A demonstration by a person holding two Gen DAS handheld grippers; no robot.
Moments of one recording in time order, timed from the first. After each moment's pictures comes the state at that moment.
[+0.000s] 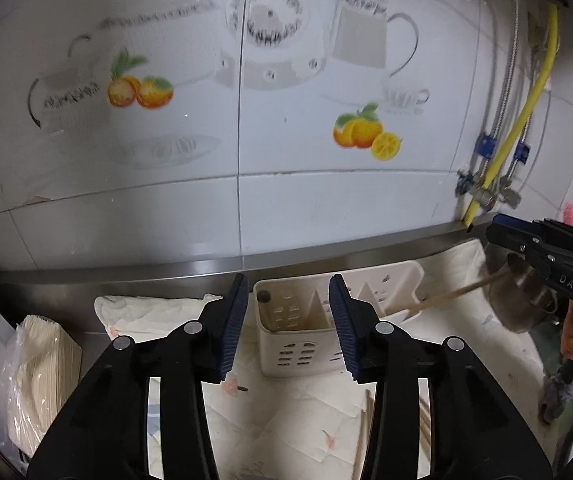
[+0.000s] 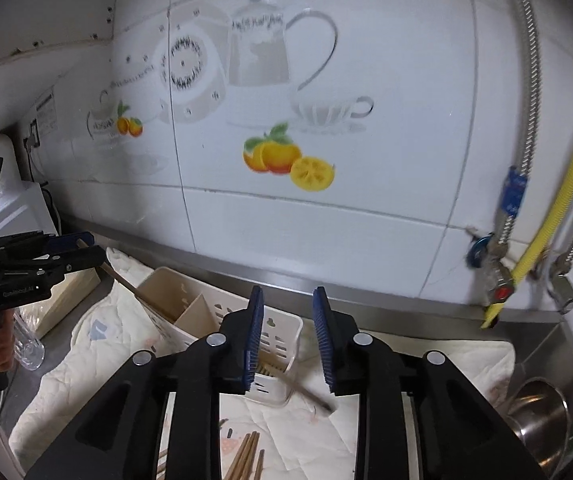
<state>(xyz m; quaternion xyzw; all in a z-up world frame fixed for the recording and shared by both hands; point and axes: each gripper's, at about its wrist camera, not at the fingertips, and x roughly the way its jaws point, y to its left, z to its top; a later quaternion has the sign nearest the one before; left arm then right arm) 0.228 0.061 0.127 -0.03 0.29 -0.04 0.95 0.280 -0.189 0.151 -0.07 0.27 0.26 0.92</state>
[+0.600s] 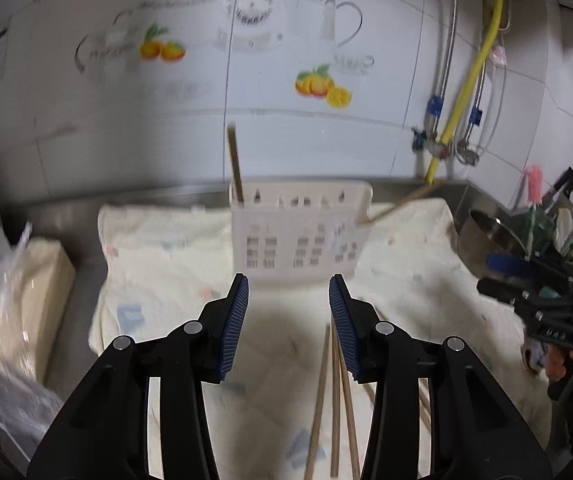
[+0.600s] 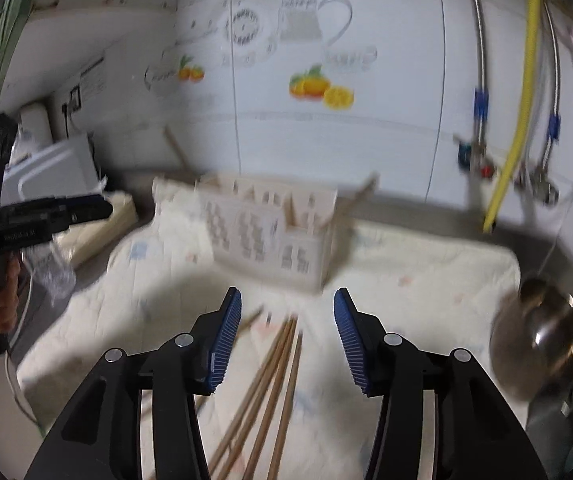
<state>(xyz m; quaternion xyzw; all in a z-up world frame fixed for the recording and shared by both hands) 0.100 0.039 0.068 -0.05 0.29 -0.05 0.95 0.139 -0.228 0.061 -0.07 0.31 0.27 0.91</state>
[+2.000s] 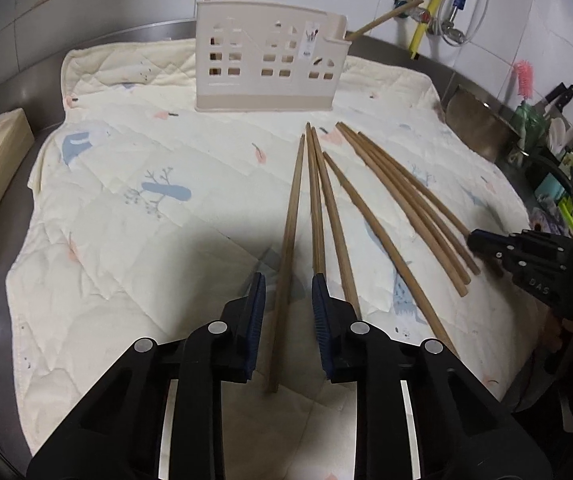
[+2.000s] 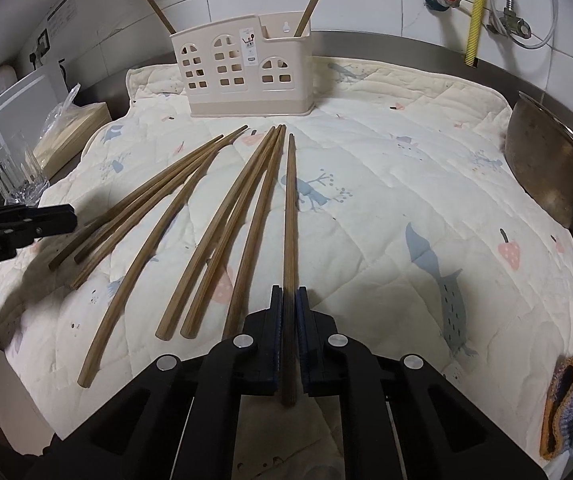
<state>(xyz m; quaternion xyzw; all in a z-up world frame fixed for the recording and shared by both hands) 0.050 0.012 -0.070 -0.04 0.43 -0.09 0.90 0.079 -0.251 -0.067 -0.06 0.42 0.22 0.88</state>
